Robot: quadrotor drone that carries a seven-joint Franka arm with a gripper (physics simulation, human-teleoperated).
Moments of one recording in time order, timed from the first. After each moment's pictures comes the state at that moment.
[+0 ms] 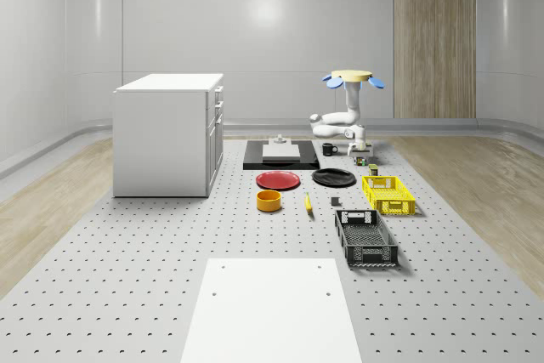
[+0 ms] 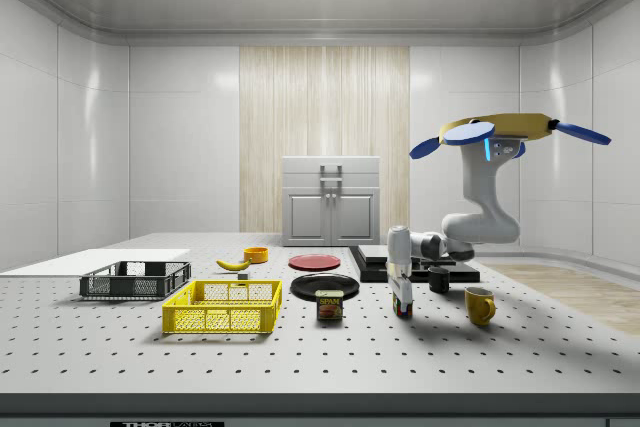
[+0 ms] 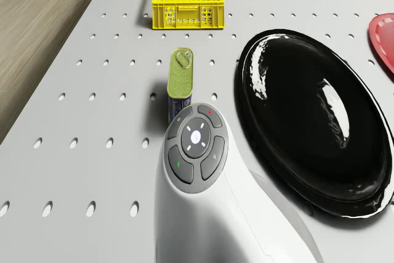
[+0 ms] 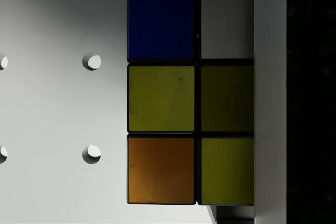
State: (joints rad) arm -1.09 -1.35 1.24 -2.89 -1.94 1.43 1.63
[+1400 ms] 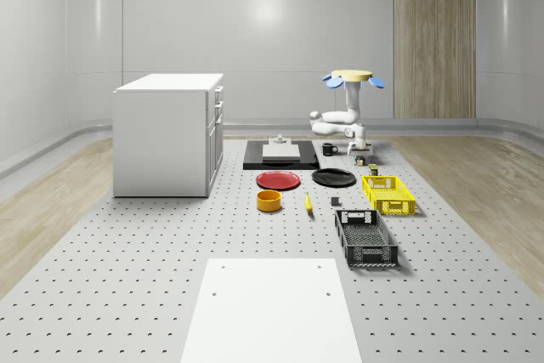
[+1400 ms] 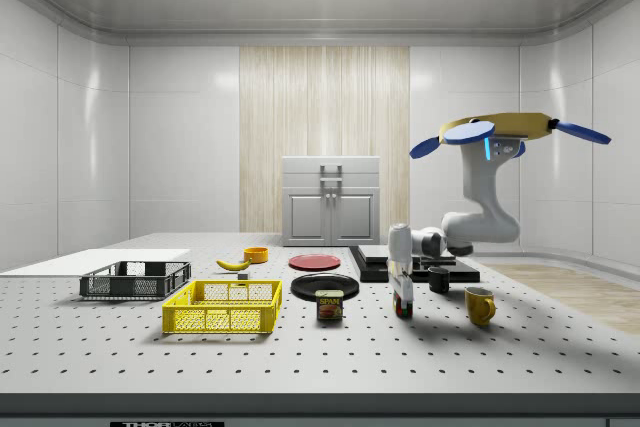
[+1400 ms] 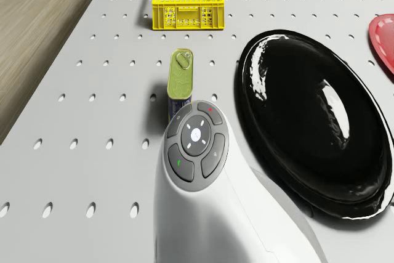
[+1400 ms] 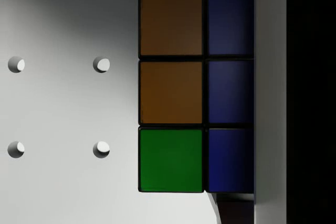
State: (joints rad) arm -1.10 -1.40 1.29 -2.90 -1.88 1.47 1.65
